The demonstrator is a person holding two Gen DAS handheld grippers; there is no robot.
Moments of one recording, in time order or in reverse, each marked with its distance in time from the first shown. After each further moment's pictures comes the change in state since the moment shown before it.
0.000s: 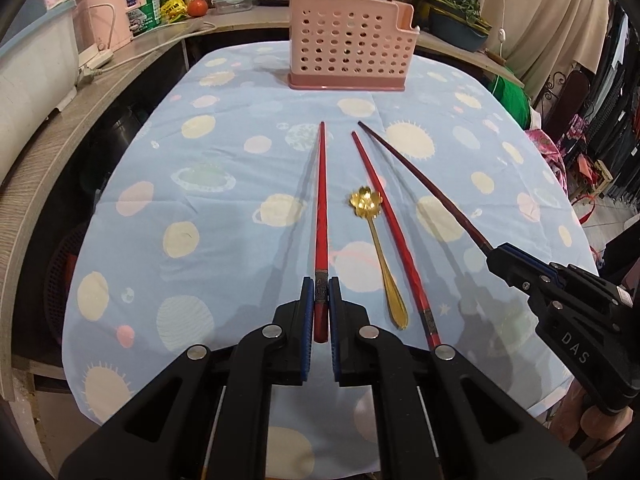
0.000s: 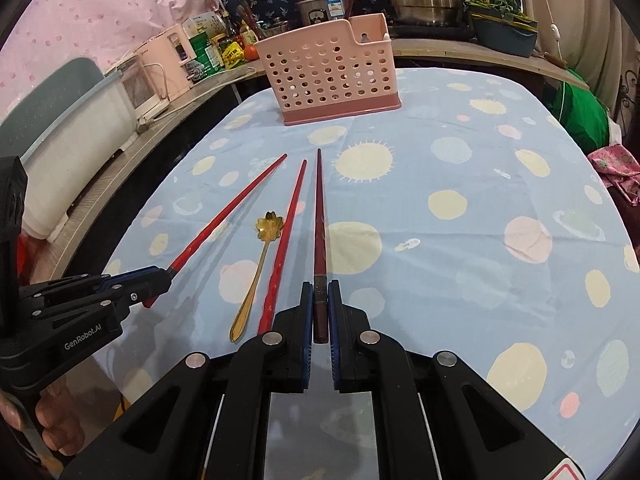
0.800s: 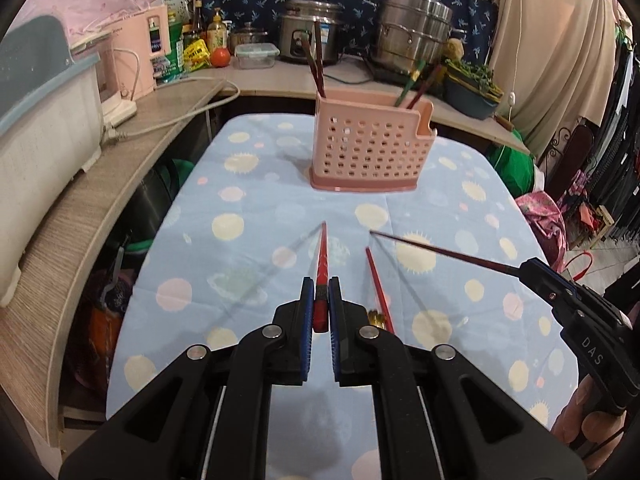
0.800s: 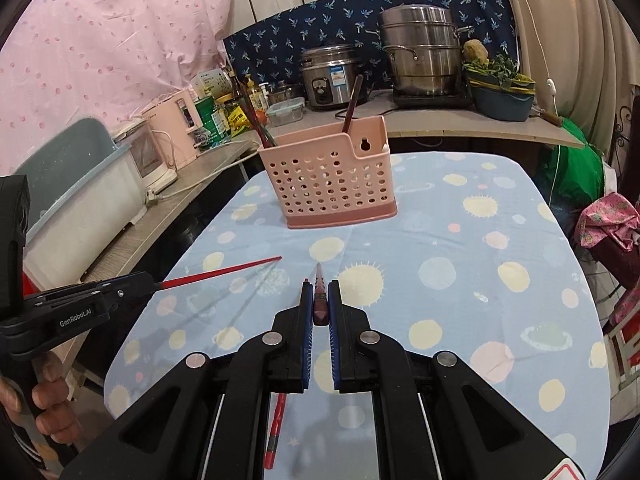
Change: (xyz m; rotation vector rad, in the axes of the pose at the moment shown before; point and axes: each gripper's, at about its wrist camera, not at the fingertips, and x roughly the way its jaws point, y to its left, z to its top) left arm -0.052 0.018 0.082 -0.061 -0.170 0.014; right arm -0.044 -0.006 0.085 -0.011 -0.202 0.013
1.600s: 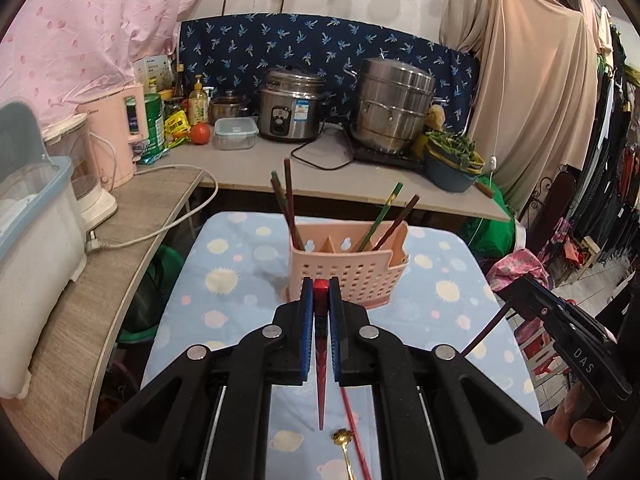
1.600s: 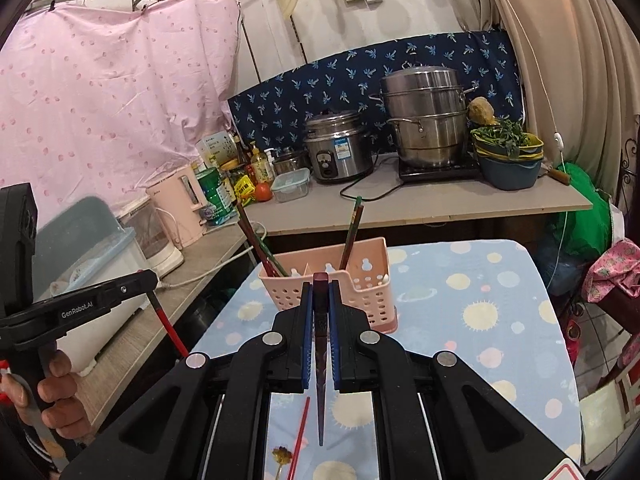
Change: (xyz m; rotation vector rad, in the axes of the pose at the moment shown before) left arm -0.026 -0.017 0.126 0.020 -0.187 -0.066; right arm -0.012 -0.016 0.116 0.029 -0.181 0.054
